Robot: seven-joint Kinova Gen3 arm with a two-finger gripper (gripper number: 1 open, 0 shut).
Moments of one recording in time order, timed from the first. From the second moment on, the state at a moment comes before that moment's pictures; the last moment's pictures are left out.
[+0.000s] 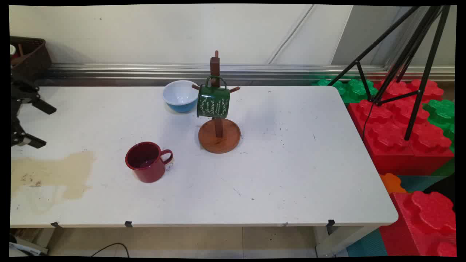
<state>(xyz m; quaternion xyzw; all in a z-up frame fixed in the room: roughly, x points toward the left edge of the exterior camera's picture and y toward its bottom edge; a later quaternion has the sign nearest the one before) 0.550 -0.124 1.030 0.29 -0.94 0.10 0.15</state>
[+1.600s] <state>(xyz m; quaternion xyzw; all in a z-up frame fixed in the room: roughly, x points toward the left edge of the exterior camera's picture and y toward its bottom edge) 0.424 -0.239 0.993 0.33 -0.88 0.11 0.32</state>
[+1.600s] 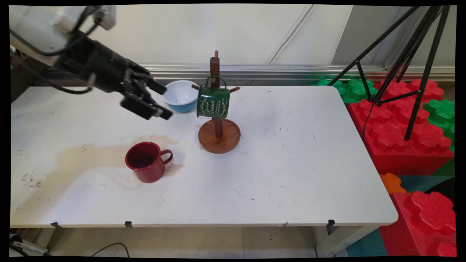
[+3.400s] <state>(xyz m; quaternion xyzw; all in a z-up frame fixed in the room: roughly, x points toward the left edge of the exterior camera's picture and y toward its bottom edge) 0.350 -0.288 0.919 0.39 -0.84 0.12 0.37</state>
